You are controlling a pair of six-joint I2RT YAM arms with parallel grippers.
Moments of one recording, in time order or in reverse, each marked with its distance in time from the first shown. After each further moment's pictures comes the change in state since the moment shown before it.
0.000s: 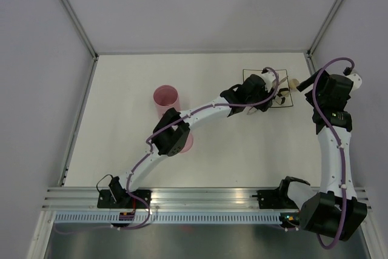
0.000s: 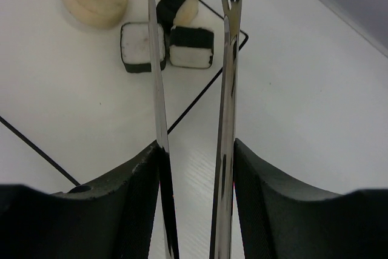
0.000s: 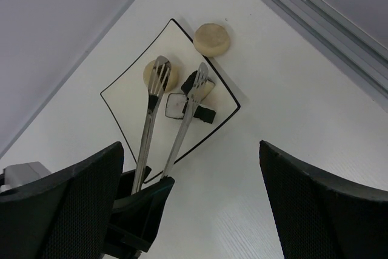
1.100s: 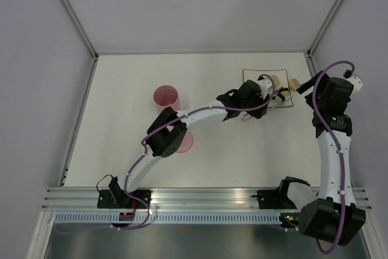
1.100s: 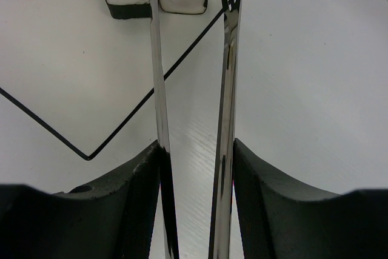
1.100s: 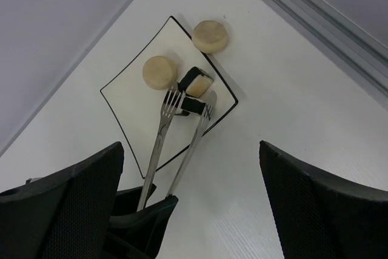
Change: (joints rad) left arm -0.006 -0.110 -0.243 0.038 0.032 -0.001; right arm 0.000 -0.045 -0.018 -0.018 0.008 0.000
